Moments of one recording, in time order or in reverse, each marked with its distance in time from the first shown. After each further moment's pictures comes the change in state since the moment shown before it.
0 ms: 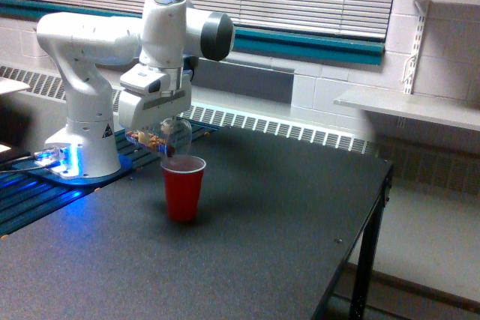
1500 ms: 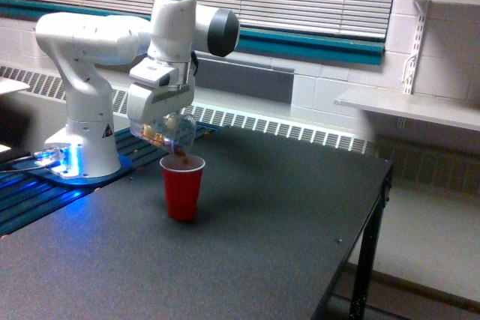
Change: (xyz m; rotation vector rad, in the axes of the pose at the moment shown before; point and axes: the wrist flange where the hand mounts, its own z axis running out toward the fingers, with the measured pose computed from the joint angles) arm -0.009 -0.012 -0.014 -0.031 0.005 -0.058
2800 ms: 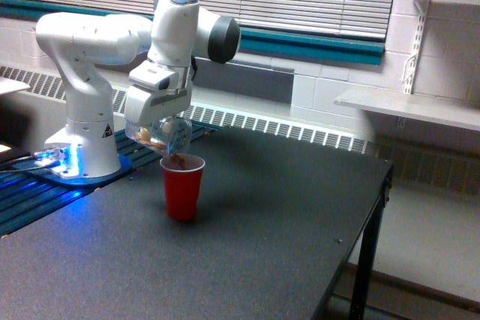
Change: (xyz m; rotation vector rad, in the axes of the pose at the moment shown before) arm 0.007 0.003 0.007 -0.057 0.004 -0.014
